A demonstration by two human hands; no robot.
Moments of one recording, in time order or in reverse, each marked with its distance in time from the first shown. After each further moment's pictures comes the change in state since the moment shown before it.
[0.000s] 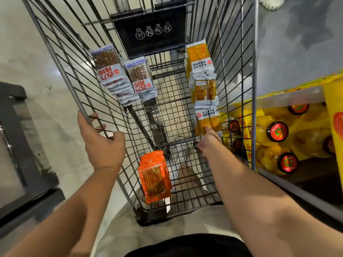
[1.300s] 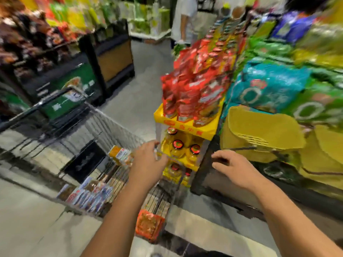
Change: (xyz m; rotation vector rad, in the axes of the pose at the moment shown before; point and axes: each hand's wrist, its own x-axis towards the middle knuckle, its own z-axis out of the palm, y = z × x) left_hand -0.211 0.194 -0.173 0.180 -0.934 1.140; right_hand -0.372 0.246 -0.298 -0.387 0.466 -1.056
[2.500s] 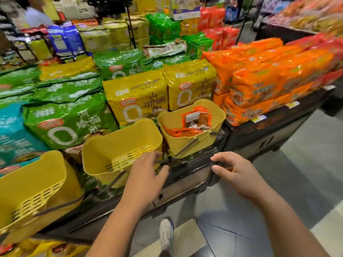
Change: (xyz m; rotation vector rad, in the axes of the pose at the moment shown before) left_hand -0.147 0.467 0.471 0.175 -0.558 0.797; right_hand -0.366 0.469 -0.261 0.358 0.700 0.545
